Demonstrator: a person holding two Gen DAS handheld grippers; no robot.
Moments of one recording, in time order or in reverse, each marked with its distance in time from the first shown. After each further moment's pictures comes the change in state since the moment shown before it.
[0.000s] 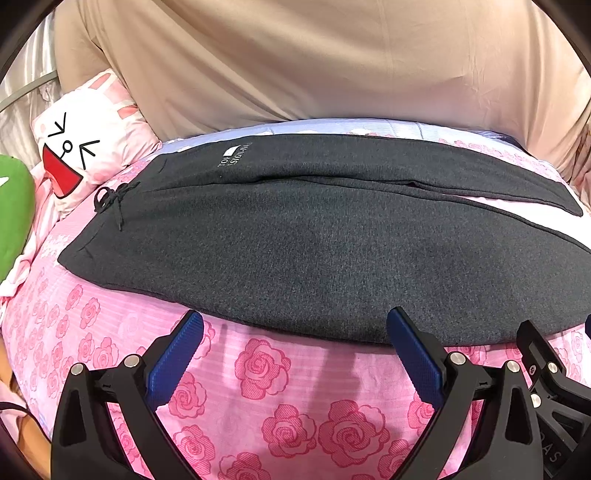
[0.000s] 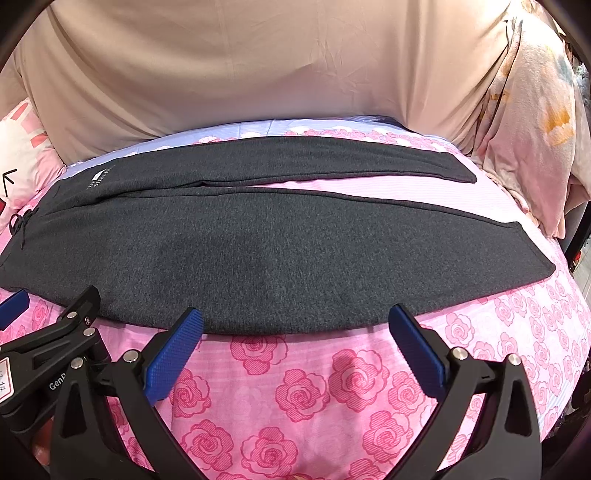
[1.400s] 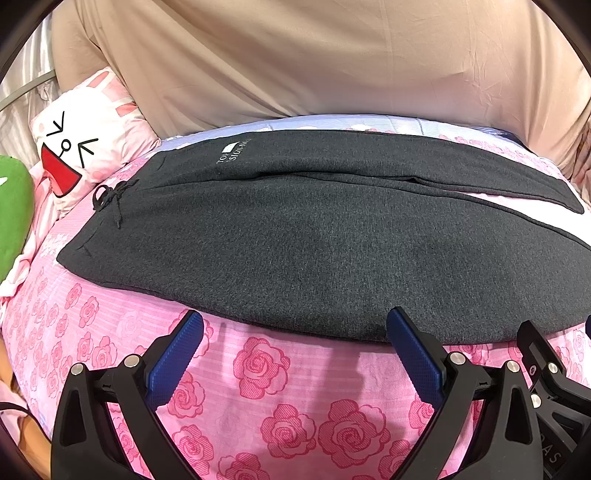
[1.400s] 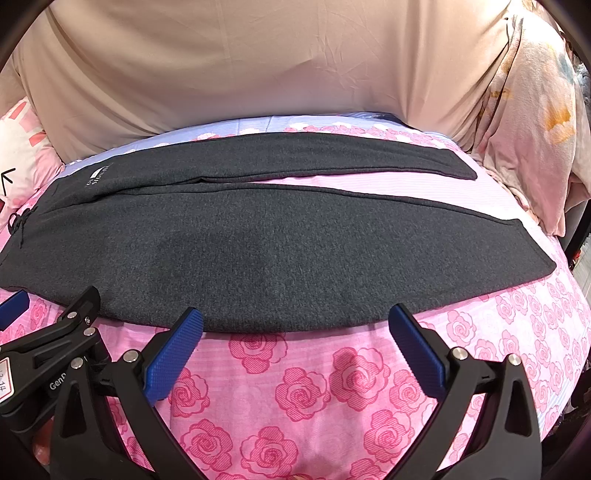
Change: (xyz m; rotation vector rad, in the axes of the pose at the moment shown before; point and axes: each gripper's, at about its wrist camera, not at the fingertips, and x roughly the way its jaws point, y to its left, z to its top) left arm 0.004 -0.001 0.000 0.003 0.012 0.004; right arm 0.002 -0.002 -0.001 0.000 0.013 0.000
